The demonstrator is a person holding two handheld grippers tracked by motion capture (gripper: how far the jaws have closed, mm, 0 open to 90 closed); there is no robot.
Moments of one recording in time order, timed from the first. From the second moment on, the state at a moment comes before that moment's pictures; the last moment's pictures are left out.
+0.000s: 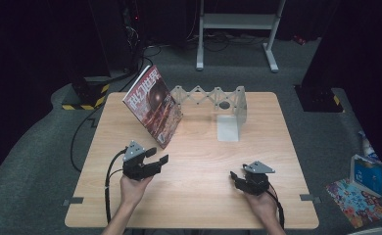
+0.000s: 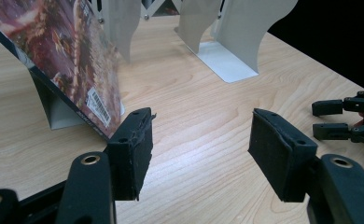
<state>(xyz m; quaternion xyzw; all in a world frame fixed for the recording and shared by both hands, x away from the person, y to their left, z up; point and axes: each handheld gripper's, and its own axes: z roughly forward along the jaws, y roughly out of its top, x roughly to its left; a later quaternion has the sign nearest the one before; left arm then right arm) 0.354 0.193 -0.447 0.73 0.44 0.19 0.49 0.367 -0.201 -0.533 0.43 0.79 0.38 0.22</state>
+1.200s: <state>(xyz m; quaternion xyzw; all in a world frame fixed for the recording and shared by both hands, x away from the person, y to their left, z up) 0.357 0.178 -0.478 0.74 0.46 0.16 0.47 0.367 -0.201 -0.533 0.43 0.79 0.38 0.22</state>
